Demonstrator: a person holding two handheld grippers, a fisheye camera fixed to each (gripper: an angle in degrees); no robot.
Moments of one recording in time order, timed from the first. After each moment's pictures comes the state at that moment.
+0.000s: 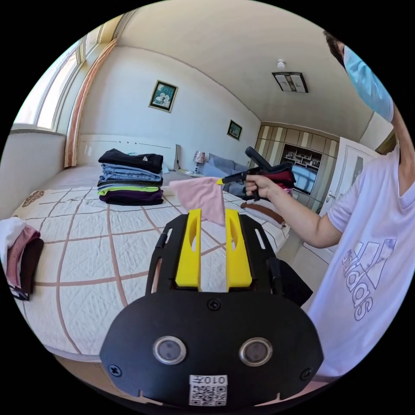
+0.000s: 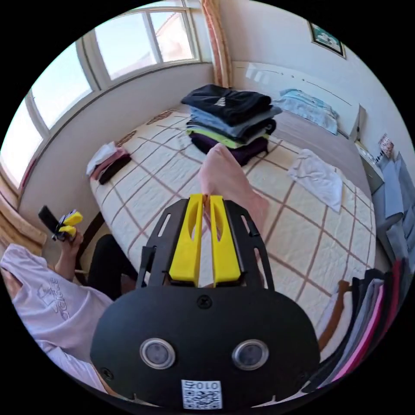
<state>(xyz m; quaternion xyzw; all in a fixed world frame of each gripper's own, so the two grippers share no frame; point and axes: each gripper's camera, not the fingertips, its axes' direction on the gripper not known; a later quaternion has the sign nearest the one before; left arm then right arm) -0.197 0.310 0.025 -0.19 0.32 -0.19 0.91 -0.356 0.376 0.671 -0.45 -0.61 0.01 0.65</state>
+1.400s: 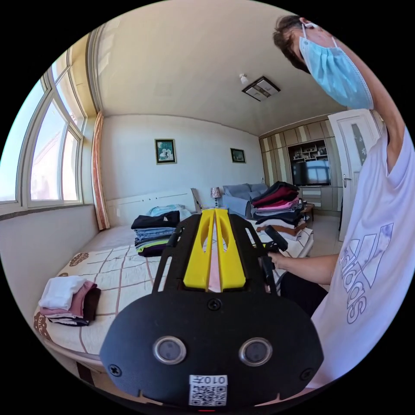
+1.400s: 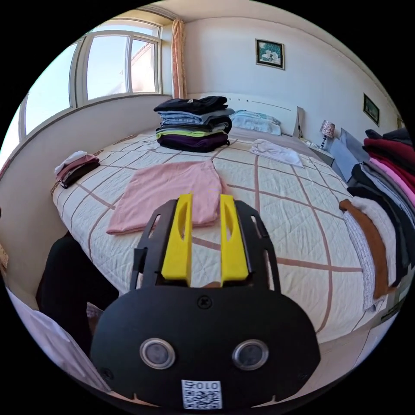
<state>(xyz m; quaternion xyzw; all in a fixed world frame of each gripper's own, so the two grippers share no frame) -0.230 0.305 -0.184 -0.06 0.20 -0.07 0.98 -0.268 0.509 0.534 -0.41 -0.45 0.10 0.79</state>
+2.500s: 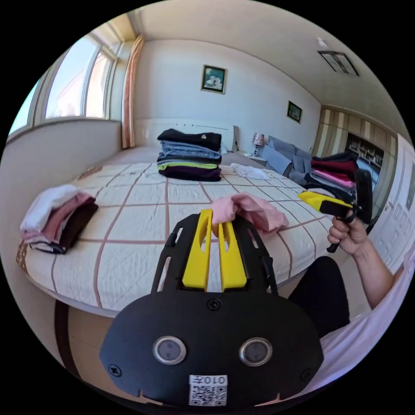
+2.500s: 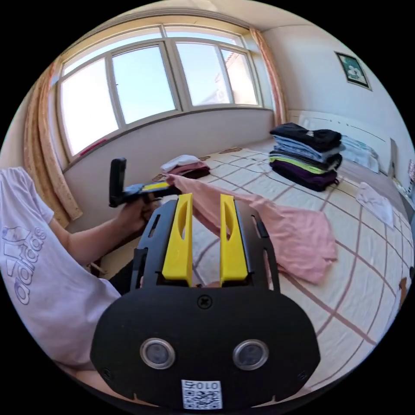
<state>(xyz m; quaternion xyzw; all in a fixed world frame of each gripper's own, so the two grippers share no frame) -0.288 0.404 0.049 -0.31 0.12 -0.16 0.93 -0.235 0.387 0.494 -0.28 -0.68 0.11 0.67</state>
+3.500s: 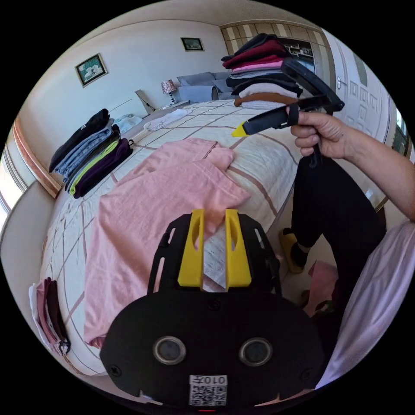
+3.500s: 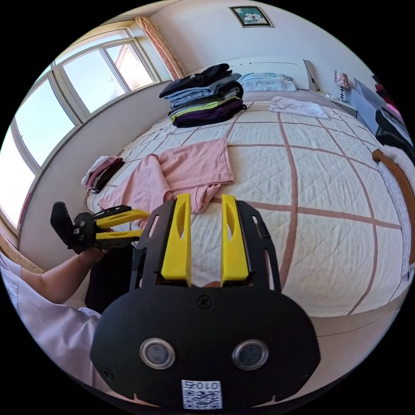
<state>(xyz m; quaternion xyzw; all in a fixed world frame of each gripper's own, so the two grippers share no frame) -0.145 0.376 0.134 -0.38 0.31 0.13 0.86 -0.242 0.466 0.551 -0.49 -0.52 0.19 0.68</state>
